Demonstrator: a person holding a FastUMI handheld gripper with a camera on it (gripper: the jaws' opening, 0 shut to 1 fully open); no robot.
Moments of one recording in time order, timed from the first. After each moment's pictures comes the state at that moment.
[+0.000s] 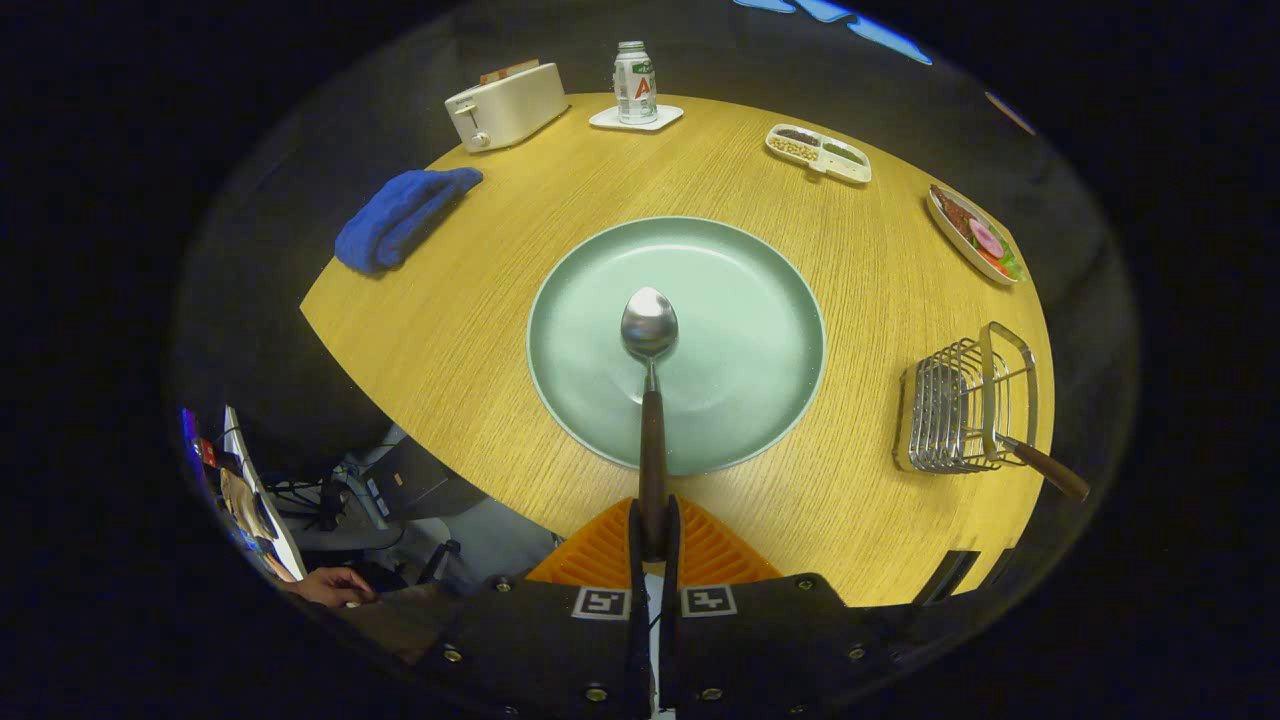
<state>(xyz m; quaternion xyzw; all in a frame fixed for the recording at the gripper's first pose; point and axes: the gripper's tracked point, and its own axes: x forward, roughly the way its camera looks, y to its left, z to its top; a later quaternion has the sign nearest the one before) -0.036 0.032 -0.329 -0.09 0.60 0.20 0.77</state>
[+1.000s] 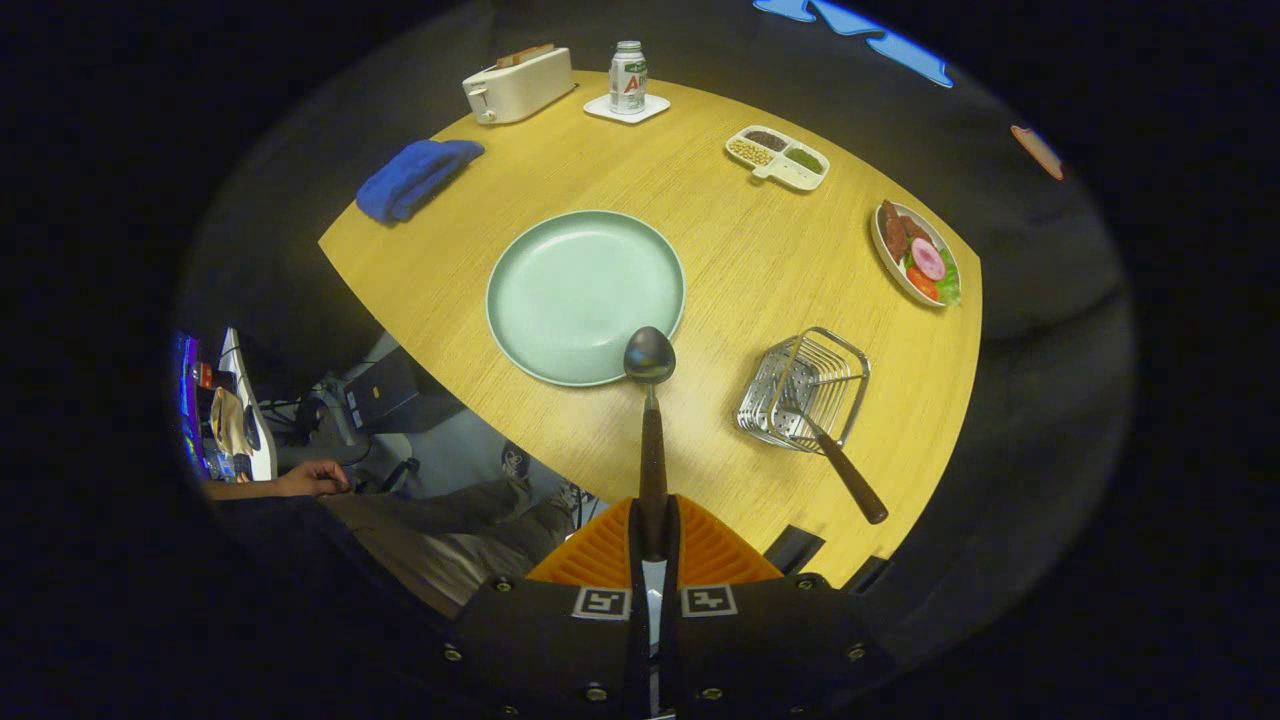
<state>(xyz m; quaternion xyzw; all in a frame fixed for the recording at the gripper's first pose) -0.027 -0.094 -0.224 -0.19 0.63 0.20 0.72</state>
